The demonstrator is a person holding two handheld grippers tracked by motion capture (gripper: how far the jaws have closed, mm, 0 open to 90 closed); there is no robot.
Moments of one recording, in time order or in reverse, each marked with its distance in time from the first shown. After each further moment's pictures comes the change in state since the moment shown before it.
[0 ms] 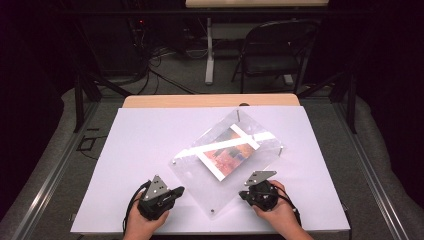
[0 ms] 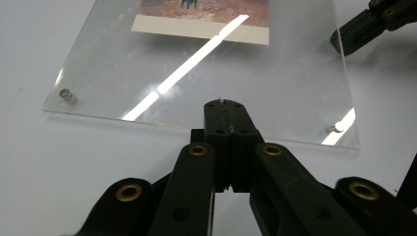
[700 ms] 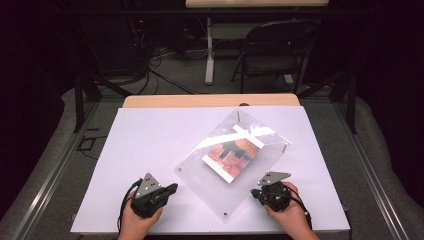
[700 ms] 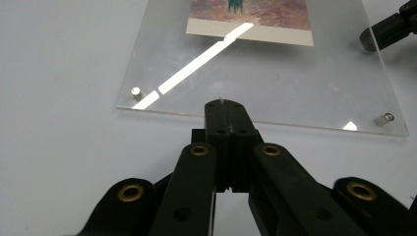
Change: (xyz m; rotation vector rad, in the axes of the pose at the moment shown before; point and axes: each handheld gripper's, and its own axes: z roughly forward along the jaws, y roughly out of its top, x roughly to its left) left arm 0.012 -0.003 -0.009 -0.026 0.030 -0.056; right arm -0.018 -0.023 -0.017 -0.017 -0.088 0.044
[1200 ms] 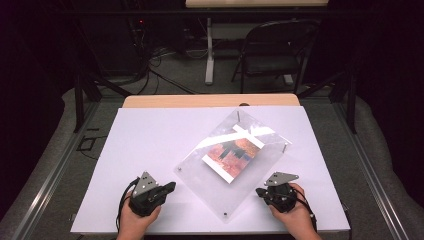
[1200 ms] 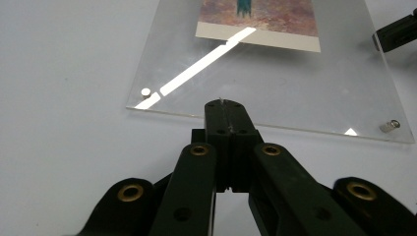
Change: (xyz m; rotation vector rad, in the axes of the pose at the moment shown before) left arm 0.005 0.000 -0.002 -0.014 0.007 -0.010; right arm -0.007 -0.009 -0.010 -0.041 -0.040 0.025
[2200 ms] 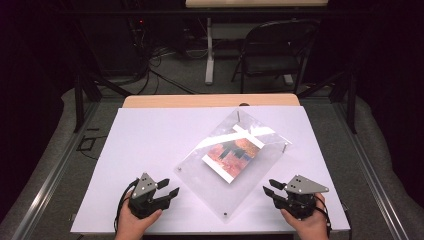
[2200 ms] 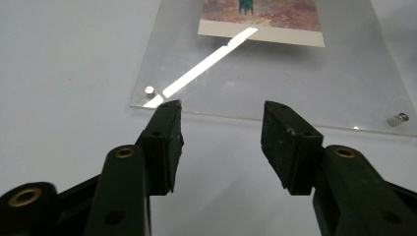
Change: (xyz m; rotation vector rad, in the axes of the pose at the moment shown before) left arm 0.003 -0.005 0.001 -0.012 0.005 0.008; right arm 0.001 -0.007 -0.054 -0.276 -0.057 -0.006
